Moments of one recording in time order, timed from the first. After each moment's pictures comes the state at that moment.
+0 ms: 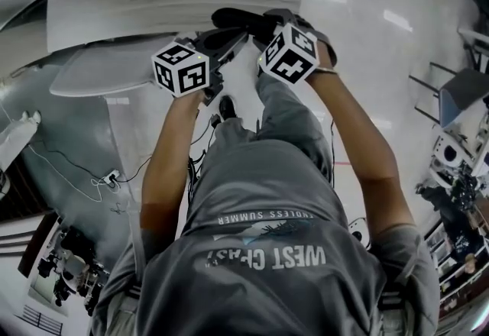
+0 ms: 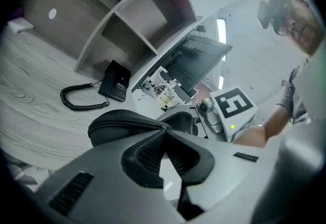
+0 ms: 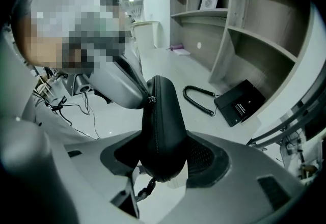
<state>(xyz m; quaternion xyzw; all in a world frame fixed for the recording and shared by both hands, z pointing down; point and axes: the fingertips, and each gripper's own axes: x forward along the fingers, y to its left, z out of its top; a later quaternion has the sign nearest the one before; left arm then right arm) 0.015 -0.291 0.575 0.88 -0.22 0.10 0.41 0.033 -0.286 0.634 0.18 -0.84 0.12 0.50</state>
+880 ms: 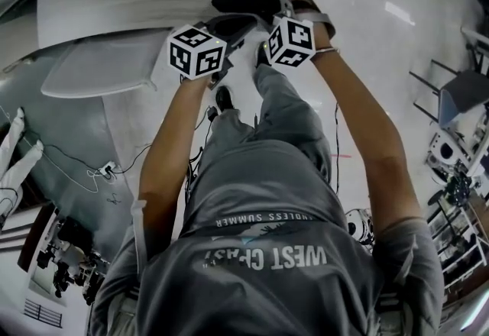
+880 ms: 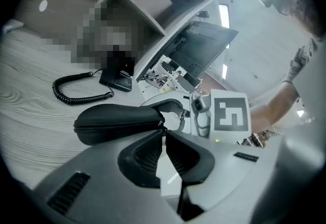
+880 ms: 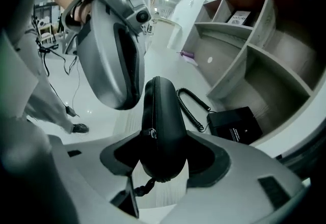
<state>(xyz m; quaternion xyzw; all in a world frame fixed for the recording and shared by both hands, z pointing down) 0.041 -0.309 0.634 0.88 -0.21 0.16 0.40 0.040 -0.342 0.693 0.18 -0.85 -0.10 0.49</state>
